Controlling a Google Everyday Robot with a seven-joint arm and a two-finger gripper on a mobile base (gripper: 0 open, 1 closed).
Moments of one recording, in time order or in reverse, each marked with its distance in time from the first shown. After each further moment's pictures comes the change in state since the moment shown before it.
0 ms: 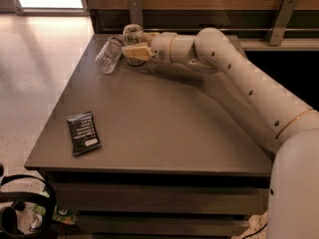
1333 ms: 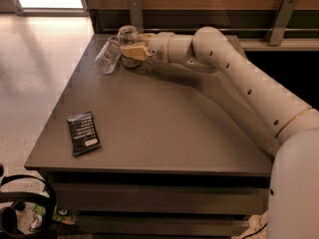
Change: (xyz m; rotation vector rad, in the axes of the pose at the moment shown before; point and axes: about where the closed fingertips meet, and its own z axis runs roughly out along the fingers) arm -0.005 0.009 0.000 -0.023 0.002 0.002
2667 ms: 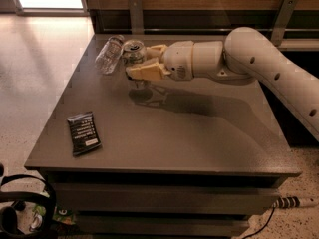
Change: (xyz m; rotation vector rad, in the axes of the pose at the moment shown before) arm -0.023 0.123 -0.101 -0.194 0.046 -0.052
